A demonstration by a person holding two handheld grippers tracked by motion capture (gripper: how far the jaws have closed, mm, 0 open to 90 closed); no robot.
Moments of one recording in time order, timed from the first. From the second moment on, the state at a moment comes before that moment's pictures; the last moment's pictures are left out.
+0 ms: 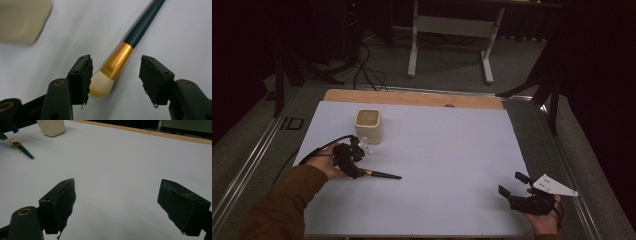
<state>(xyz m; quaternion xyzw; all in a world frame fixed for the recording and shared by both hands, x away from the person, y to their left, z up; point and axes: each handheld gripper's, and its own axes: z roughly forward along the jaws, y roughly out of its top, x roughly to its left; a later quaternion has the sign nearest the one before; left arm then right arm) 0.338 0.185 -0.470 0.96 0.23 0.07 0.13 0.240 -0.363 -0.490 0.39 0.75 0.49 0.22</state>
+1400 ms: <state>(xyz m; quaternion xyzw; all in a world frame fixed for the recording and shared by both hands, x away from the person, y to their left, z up) 0.336 0.183 -0.502 0.96 0.26 0.04 0.11 0.241 -0.361 -0.491 0.39 0.76 0.48 0.21</state>
